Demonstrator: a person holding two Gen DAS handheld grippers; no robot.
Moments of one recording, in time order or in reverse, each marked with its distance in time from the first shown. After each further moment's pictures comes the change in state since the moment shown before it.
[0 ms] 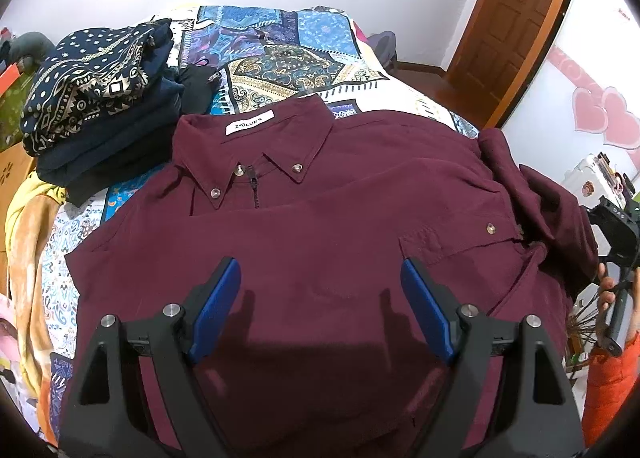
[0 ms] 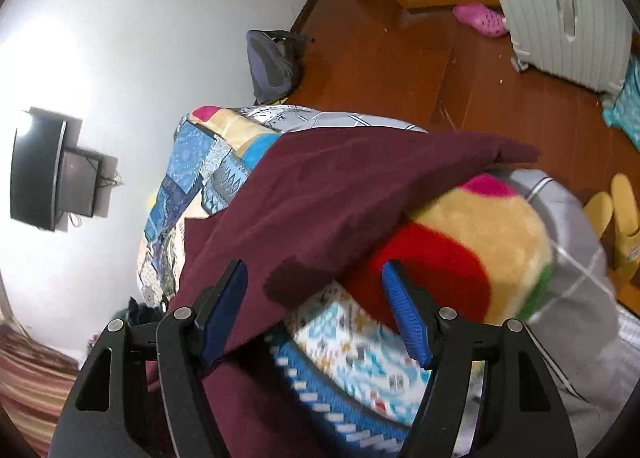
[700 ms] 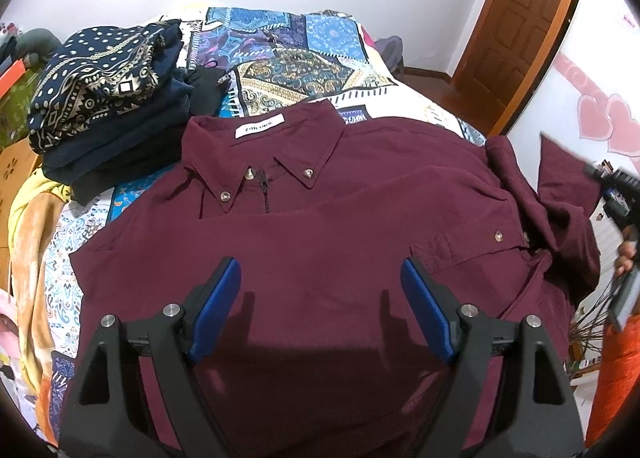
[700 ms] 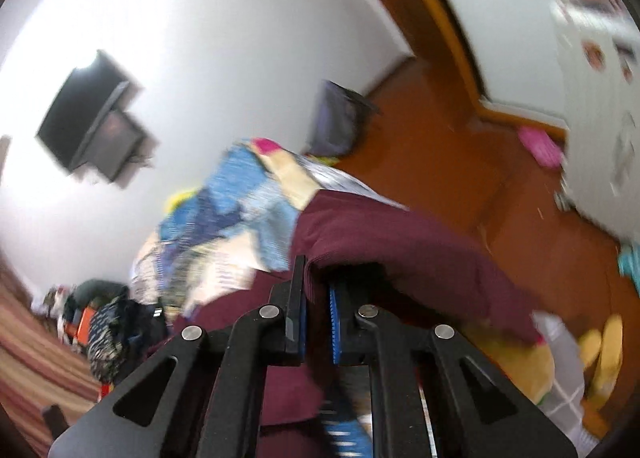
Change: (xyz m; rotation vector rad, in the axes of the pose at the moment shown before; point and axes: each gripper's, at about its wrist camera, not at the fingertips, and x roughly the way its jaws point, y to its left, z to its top) left arm -0.004 0.008 0.001 -0.021 -0.023 0.009; right arm -0.045 0.101 0.007 -0.433 -0.234 0.056
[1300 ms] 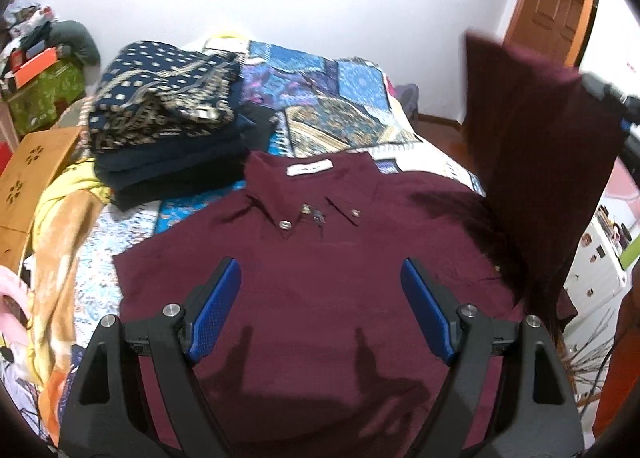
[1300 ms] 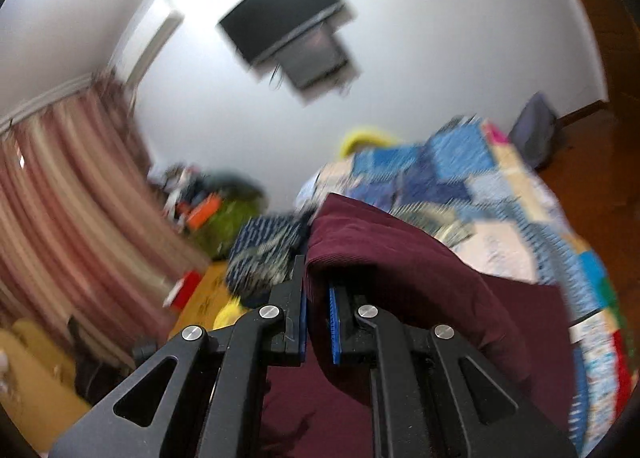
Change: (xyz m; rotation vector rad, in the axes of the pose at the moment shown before) left arm -0.062 0.056 -0.006 -0.100 -0.155 0.023; right arm 0.010 0.226 -0.060 -0.417 0.235 0.500
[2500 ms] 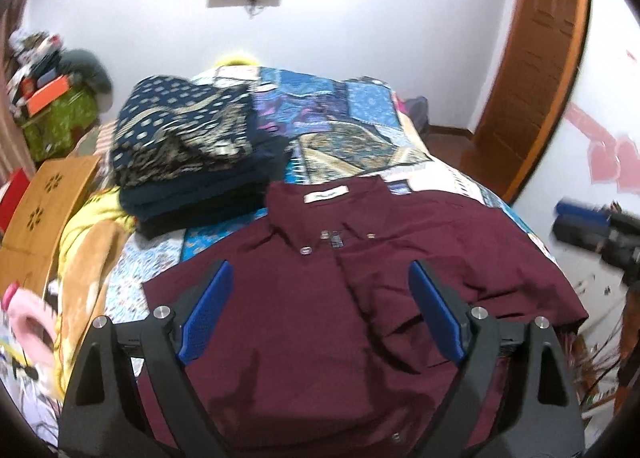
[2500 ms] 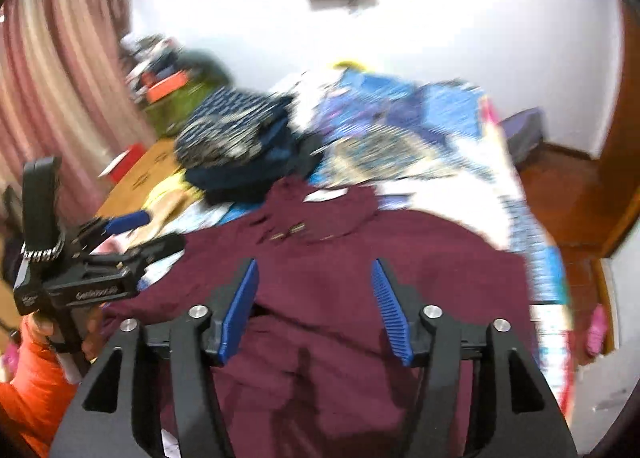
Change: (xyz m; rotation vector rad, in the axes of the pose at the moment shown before) left arm -0.011 -0.016 0.012 0.082 -0.053 0.051; right arm 0.001 0.002 -0.052 -0.297 0.236 -0.284
